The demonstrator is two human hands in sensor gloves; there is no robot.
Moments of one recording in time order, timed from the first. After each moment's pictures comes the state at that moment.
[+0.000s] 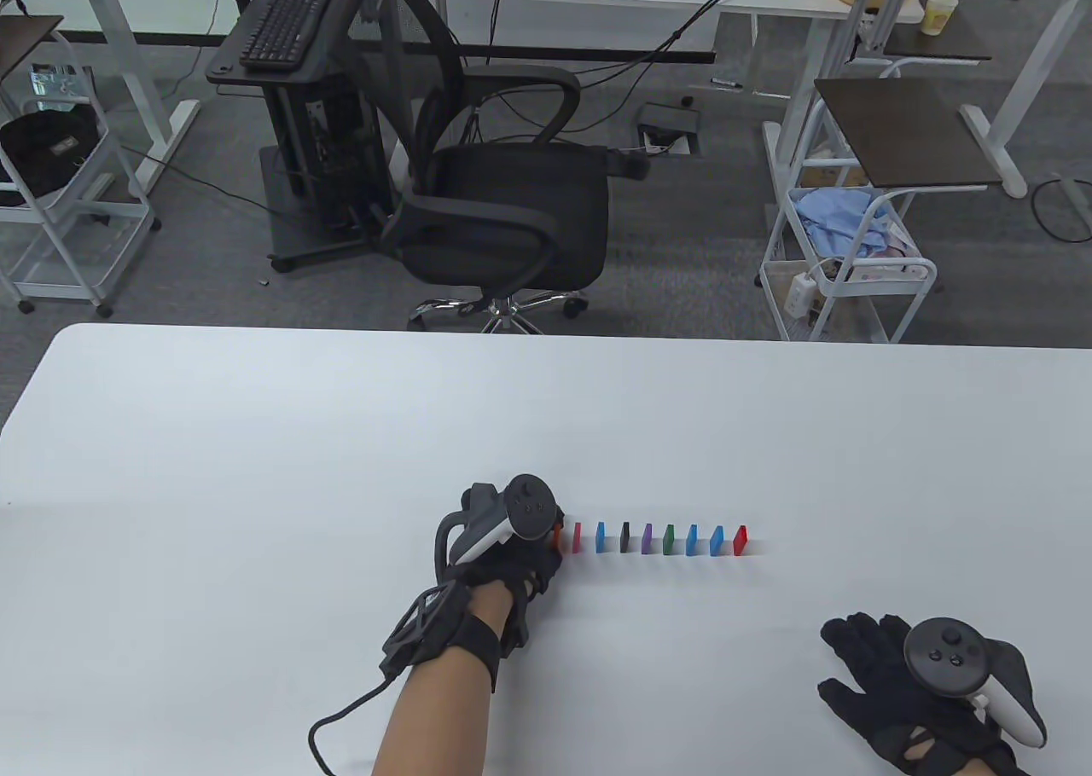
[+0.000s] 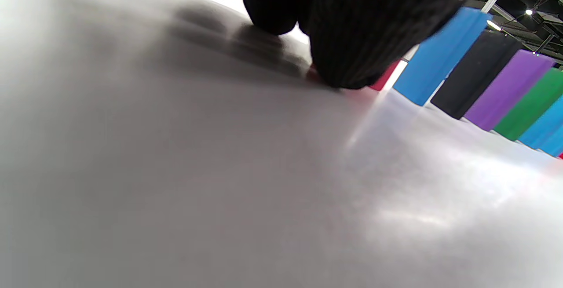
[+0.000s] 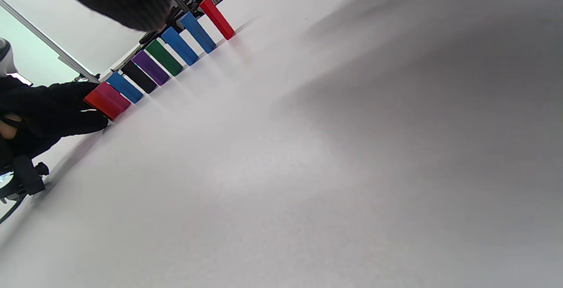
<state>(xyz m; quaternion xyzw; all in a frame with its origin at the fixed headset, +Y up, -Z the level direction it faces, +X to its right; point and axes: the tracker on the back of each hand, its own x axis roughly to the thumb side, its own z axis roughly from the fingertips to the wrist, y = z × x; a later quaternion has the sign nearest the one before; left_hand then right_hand) -0.072 -0.779 -0.413 -0.14 -0.11 0.16 0.97 0.360 -0.768 -0.253 0.04 0.21 0.93 0.30</state>
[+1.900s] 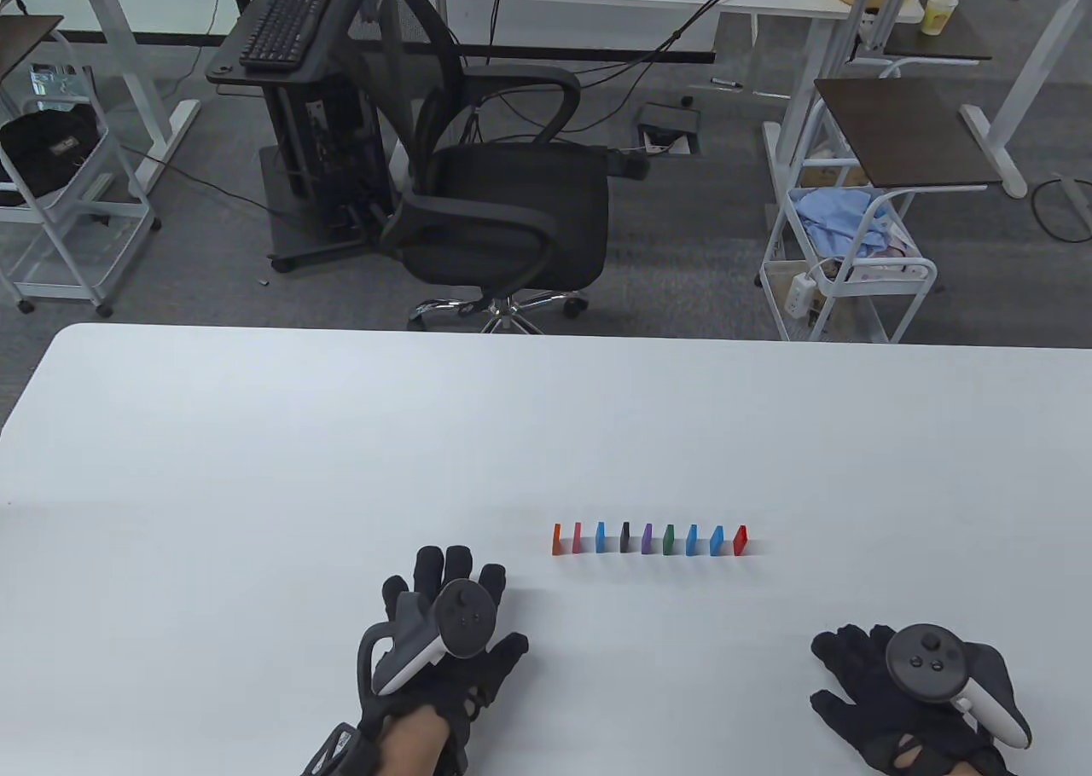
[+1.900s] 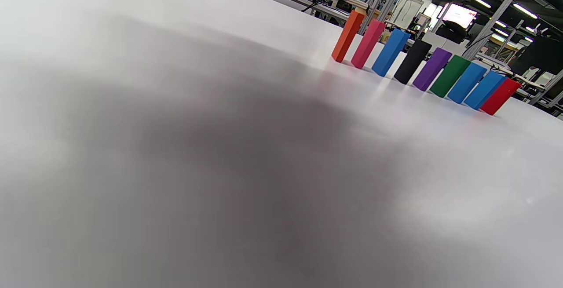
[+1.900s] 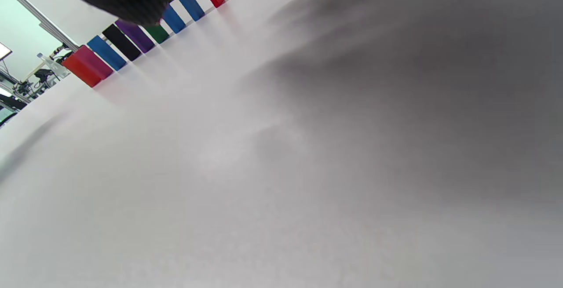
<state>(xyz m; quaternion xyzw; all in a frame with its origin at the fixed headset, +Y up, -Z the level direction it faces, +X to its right) -0.127 -0.760 -0.287 -0.16 -0.07 0.14 0.97 0.352 -0.781 -0.251 0.04 0.24 0.94 0.25</state>
